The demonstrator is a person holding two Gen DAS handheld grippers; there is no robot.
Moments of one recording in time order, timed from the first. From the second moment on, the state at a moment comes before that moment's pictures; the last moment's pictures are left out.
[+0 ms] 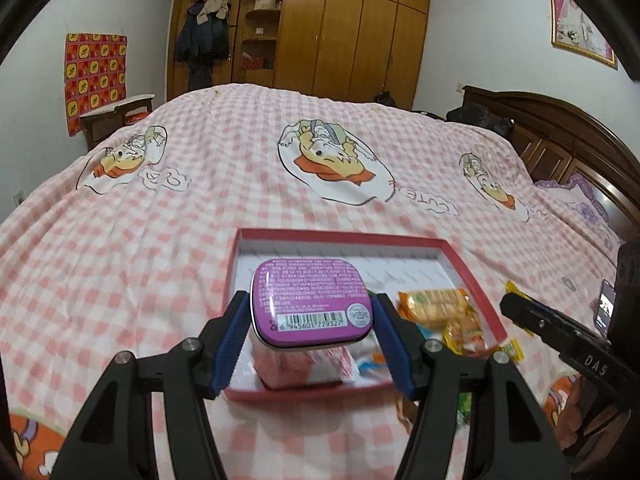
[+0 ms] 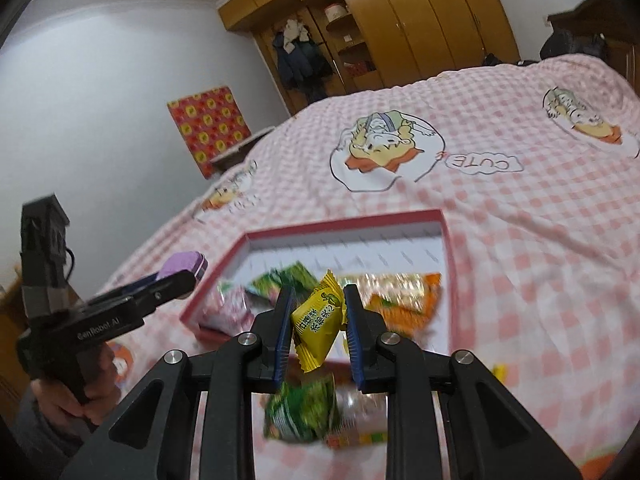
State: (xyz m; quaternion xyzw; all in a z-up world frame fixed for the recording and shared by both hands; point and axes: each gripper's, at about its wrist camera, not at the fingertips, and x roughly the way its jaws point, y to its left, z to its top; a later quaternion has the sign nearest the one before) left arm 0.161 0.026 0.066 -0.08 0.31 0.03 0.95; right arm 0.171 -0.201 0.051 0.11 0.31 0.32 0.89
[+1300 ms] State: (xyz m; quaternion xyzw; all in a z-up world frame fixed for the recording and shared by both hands) left arm 0.187 0.041 0.017 -0.06 0.33 0.05 0.94; right arm 0.189 -0.157 0.006 0.04 0.32 0.32 0.89
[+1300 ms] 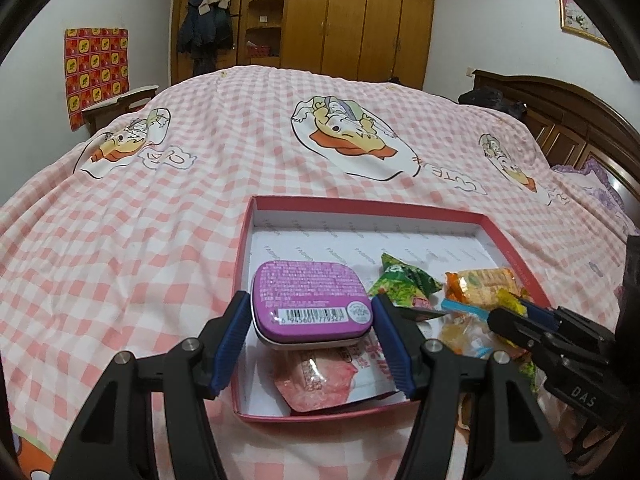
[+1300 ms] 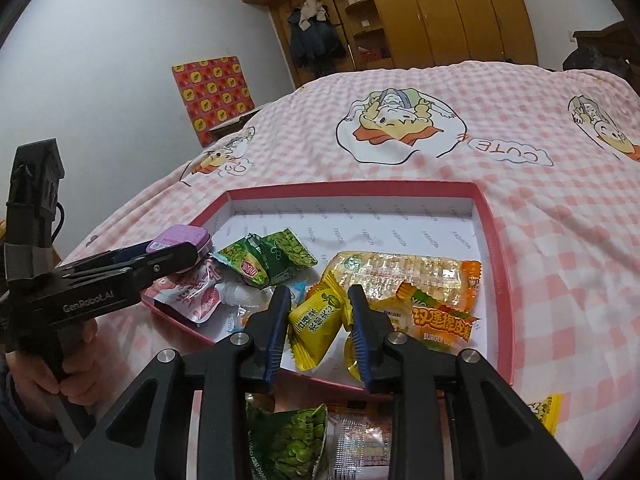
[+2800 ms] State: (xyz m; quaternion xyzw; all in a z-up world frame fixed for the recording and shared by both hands) left arm 0.168 0.032 0.032 -0.06 0.28 0.02 0.96; right arm 0.181 -0.152 0.006 0.04 0.31 0.33 0.89
